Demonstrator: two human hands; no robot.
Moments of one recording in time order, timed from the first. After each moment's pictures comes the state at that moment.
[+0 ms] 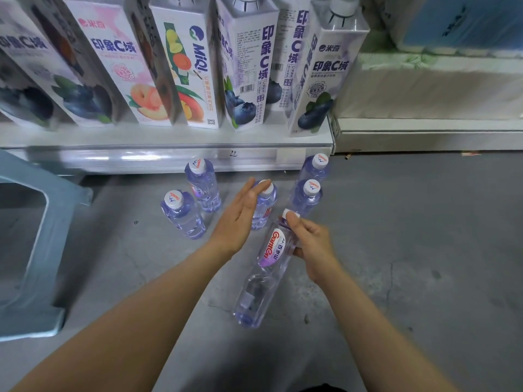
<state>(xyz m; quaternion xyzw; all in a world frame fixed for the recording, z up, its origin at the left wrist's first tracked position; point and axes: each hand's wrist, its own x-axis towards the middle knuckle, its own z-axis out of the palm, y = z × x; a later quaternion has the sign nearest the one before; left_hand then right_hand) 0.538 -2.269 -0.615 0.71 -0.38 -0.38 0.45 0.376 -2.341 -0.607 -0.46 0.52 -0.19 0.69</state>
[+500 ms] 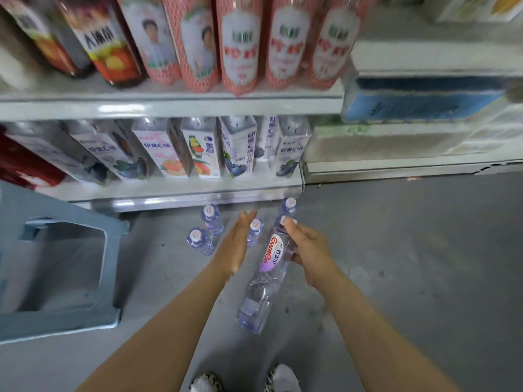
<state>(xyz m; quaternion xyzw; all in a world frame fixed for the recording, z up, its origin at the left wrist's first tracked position) 0.522 -2.258 -0.392 0.69 -0.21 -0.52 0.47 0.376 -2.342 -0.369 -0.44 0.56 -0.14 0.69</state>
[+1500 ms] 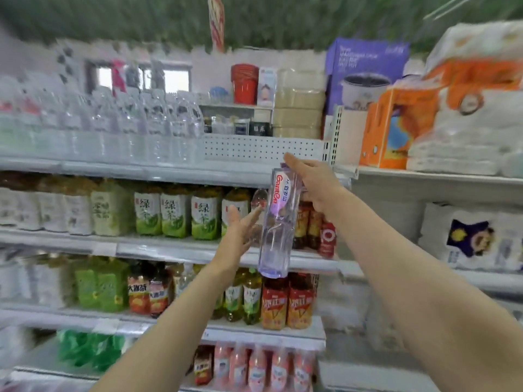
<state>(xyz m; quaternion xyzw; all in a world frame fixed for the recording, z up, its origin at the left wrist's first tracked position) 0.532 -2.247 0.425 0.57 -0.41 -0.23 0.67 0.438 -2.397 0.546 -0.72 0.18 -0.39 0.55</state>
